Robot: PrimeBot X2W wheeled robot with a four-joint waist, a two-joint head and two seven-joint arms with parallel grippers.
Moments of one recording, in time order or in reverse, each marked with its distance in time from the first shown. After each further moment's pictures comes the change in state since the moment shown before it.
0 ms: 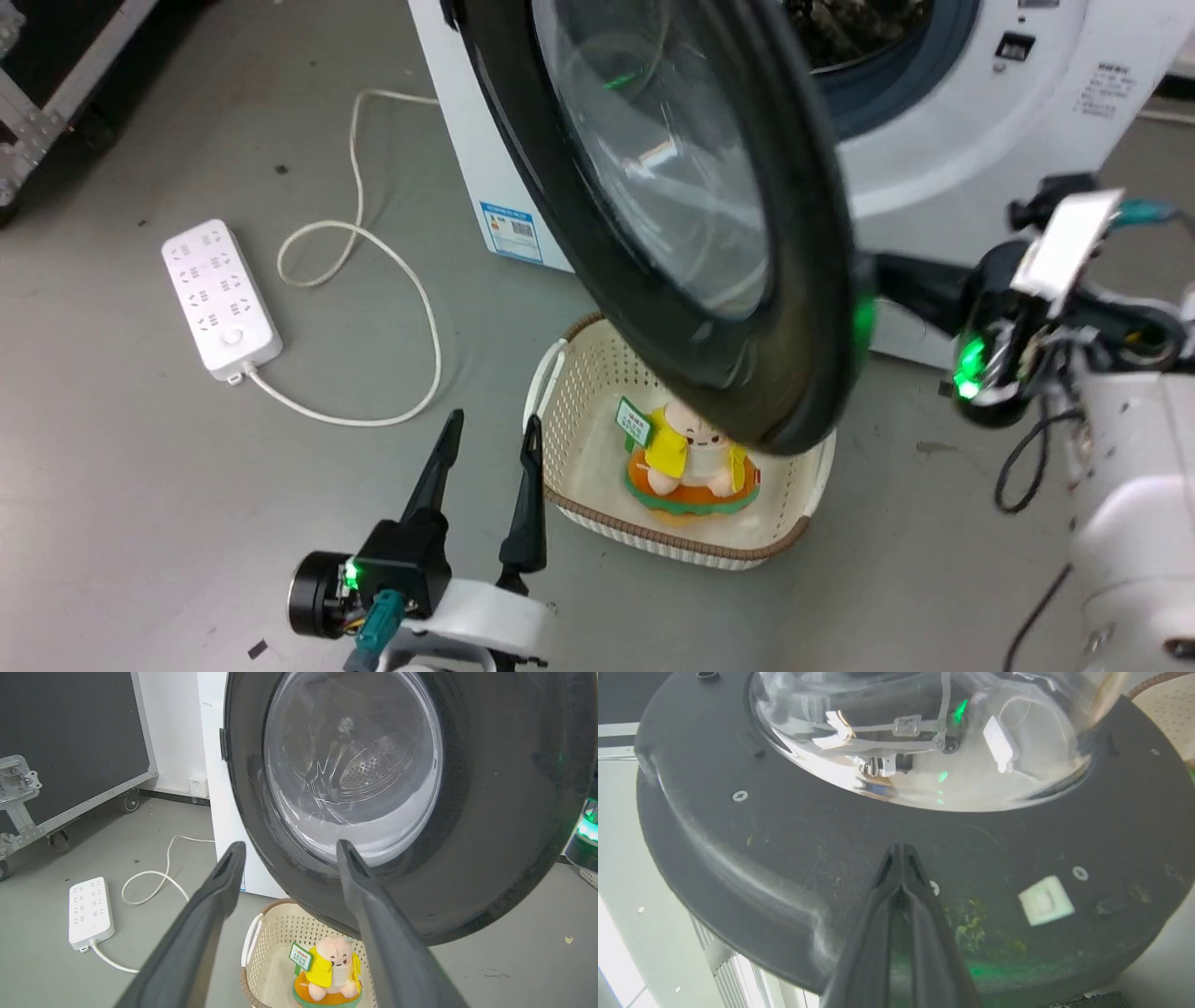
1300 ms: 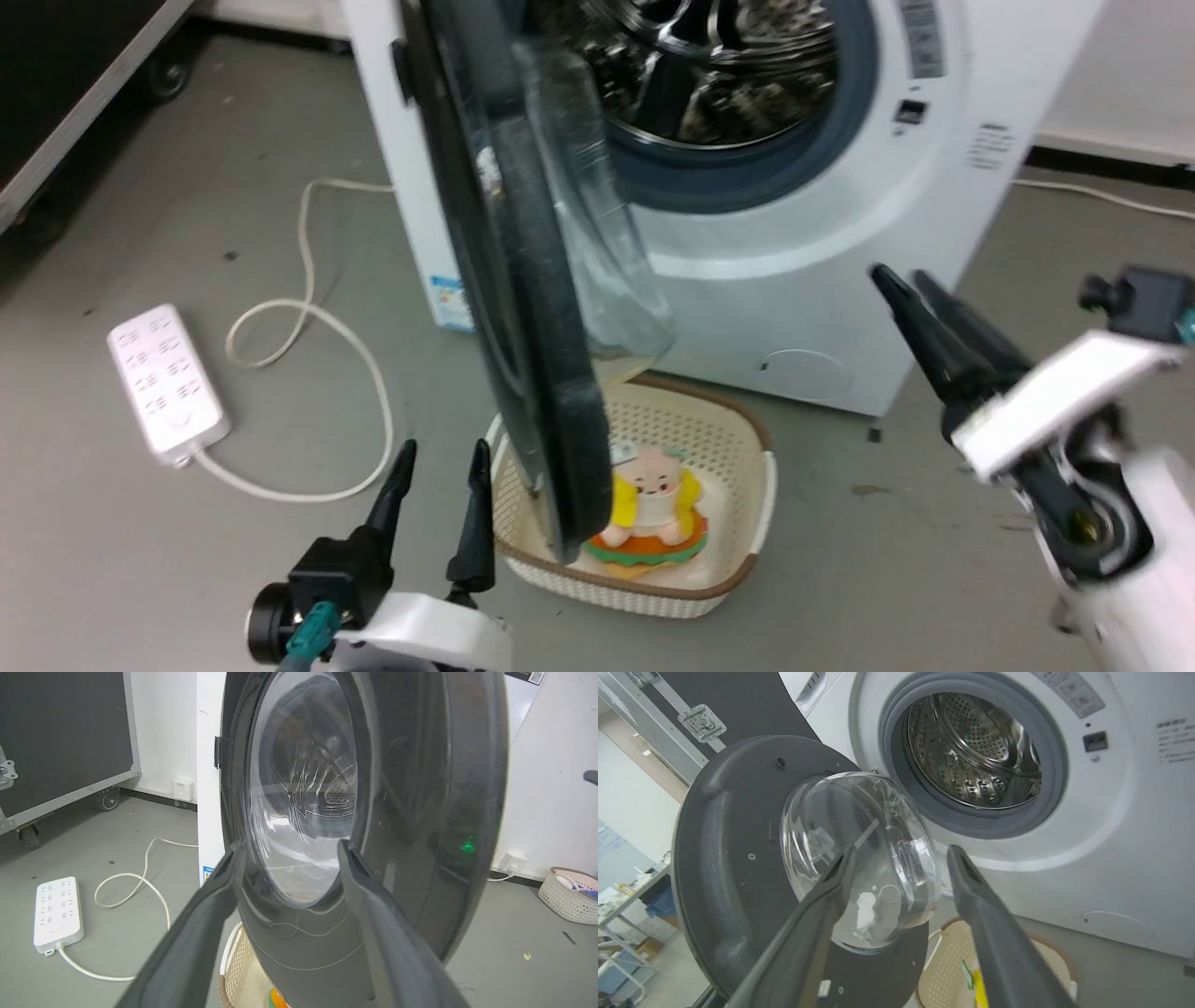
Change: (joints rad) left arm 0.043 0.003 0.104 0.045 -0.064 -0.103 0.000; right arm 0.448 -0.267 0.675 -0.645 -0.038 0.000 -0.949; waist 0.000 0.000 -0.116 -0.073
